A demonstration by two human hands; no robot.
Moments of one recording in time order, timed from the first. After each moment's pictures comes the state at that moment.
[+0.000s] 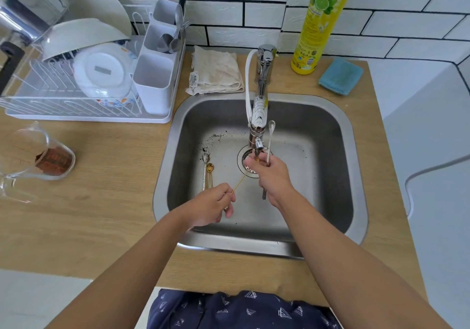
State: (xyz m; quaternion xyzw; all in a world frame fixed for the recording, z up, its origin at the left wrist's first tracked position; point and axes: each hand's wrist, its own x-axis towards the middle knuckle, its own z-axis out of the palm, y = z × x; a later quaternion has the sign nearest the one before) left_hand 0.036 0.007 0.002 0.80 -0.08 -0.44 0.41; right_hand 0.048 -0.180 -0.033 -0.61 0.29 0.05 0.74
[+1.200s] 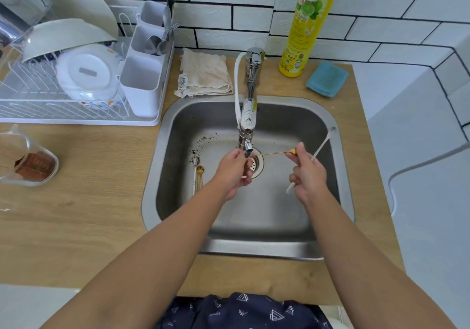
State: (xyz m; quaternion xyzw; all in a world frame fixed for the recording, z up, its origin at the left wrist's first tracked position) left_hand 0.081 -0.093 -0.001 0.60 0.17 -0.33 0.71; right_hand 0.035 -0.265 -0.015 -0.46 0.44 -0.08 0.77
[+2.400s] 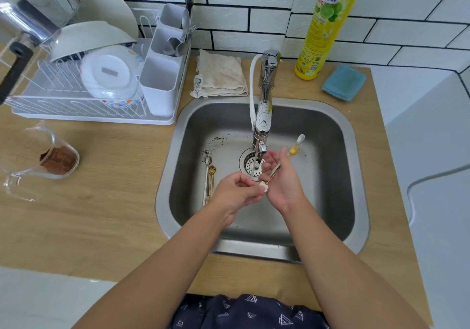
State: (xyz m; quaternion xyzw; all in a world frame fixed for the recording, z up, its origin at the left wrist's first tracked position) left_hand 0.034 -0.058 0.006 0.58 0.19 -0.30 0.73; right_hand 0.046 -0.186 -0.009 -0.27 0.33 0.04 0.90
